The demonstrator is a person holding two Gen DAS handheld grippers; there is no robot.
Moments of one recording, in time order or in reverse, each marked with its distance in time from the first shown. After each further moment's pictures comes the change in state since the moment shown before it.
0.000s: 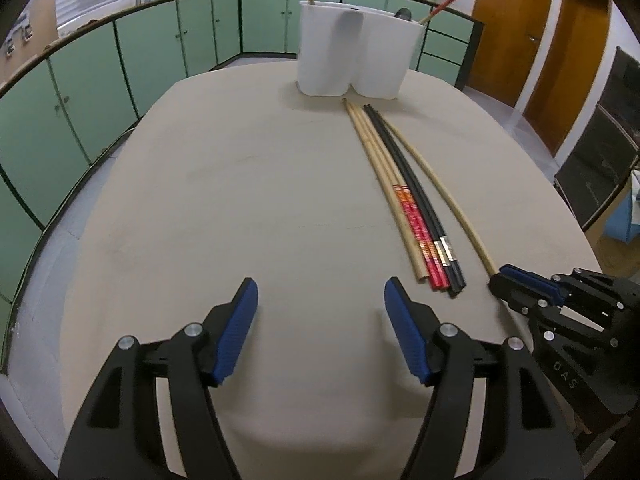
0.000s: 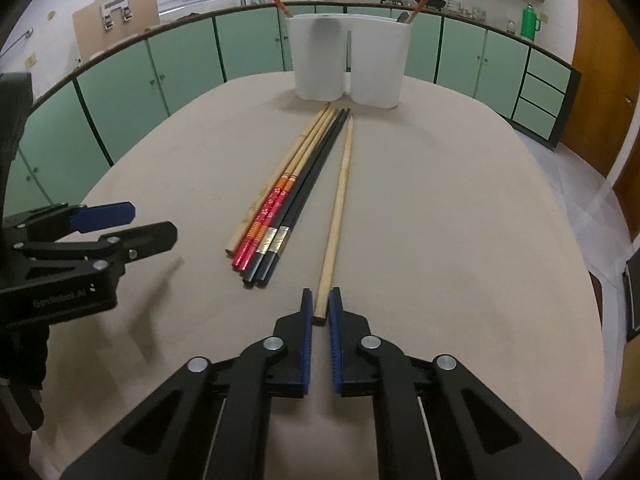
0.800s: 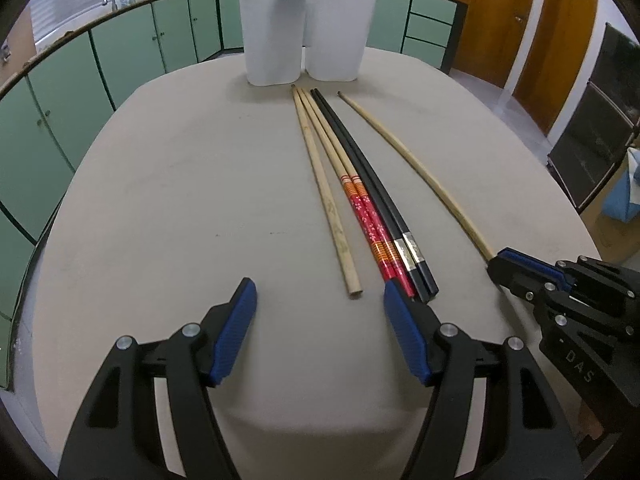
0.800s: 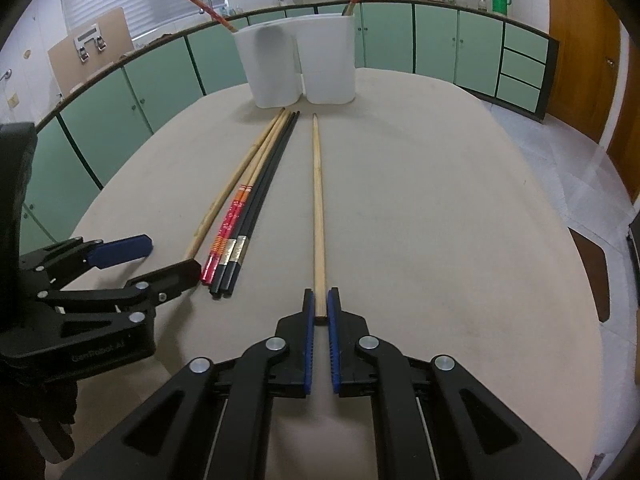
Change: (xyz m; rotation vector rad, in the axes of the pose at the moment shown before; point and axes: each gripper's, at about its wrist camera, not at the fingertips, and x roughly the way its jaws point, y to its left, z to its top) left arm 0.022 -0.049 0.004 0.050 0.033 -0.005; right arm -0.003 -0.042 -0.003 0.111 -0.006 0.016
